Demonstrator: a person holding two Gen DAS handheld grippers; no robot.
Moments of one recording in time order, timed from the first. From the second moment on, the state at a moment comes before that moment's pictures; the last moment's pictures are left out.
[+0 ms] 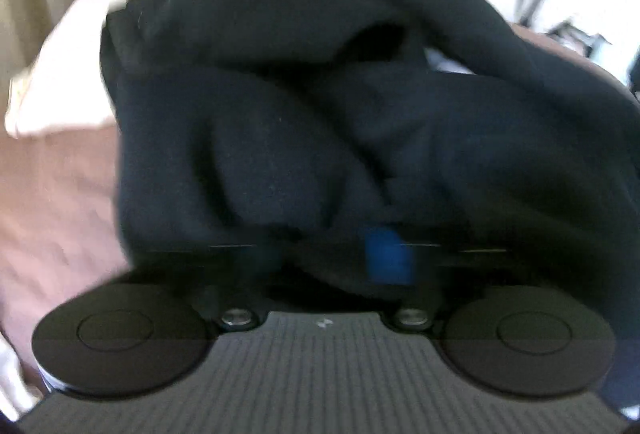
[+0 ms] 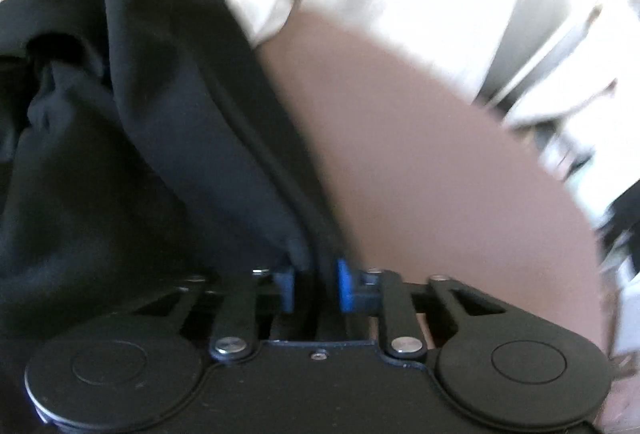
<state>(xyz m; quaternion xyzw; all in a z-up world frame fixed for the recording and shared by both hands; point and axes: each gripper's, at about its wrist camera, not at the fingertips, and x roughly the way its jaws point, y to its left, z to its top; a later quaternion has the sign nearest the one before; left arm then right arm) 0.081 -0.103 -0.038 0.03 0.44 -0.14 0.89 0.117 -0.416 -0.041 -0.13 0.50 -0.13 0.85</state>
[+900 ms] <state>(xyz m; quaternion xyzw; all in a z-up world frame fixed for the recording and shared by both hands) -0.032 -0.116 0.027 0.07 0.26 -0.28 0.92 -0.104 -0.654 -0.084 0.21 0.42 -0.44 0.77</state>
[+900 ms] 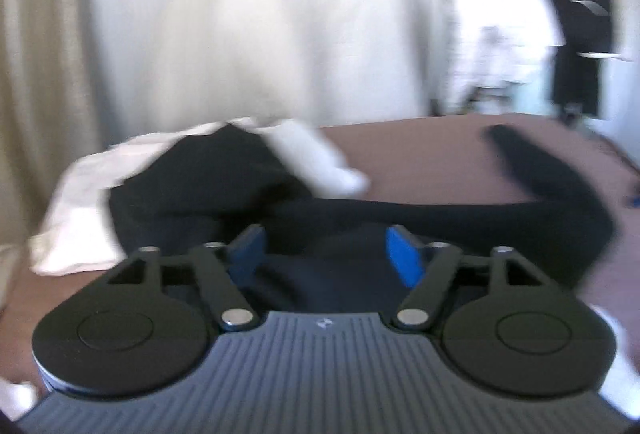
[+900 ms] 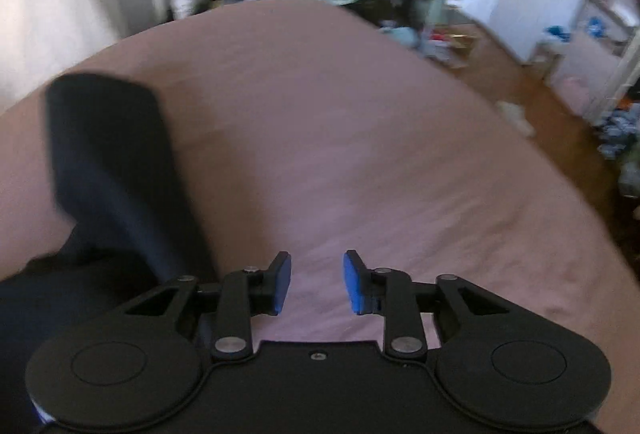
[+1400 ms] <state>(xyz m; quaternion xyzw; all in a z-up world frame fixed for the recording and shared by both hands) -0.091 -0.191 -0.026 0.20 0.30 -0.36 0.86 -0.100 -0.638 -0.090 0.25 0.38 -0.32 0.83</state>
